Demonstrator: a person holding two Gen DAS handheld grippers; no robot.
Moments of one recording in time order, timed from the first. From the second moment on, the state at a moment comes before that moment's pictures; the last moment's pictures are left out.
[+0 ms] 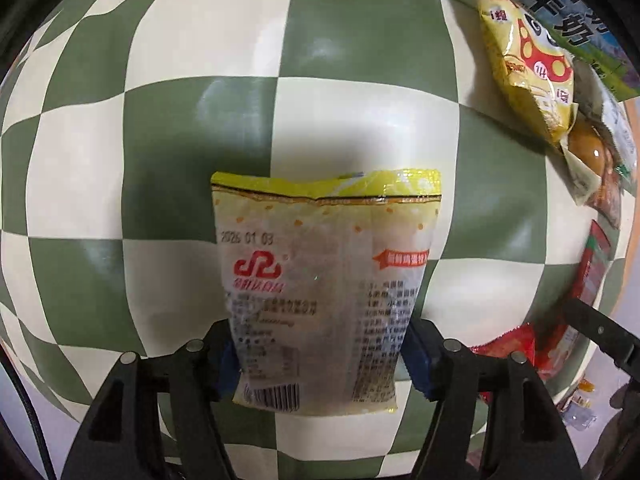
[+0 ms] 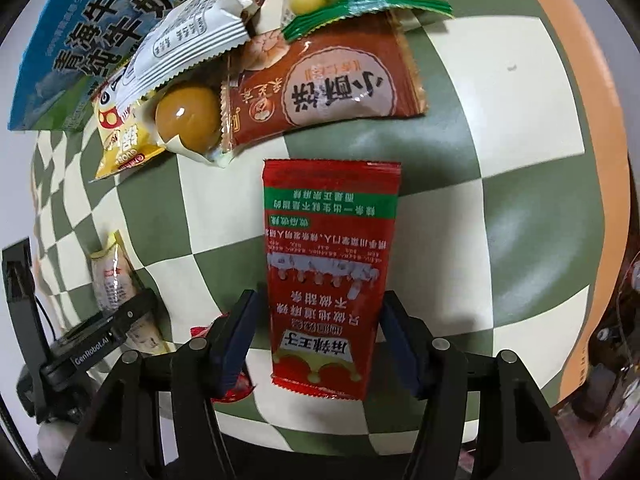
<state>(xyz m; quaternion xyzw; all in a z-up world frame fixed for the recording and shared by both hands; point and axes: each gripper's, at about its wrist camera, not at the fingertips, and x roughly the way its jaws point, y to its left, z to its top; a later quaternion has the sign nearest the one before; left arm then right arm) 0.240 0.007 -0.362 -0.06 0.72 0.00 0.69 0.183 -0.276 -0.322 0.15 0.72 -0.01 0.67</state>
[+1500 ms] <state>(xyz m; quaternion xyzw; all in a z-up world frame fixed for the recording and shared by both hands) 0.551 -0.006 -0.176 -0.06 0.62 -0.04 0.78 0.523 -0.248 -0.146 0.01 0.59 0.01 0.81</state>
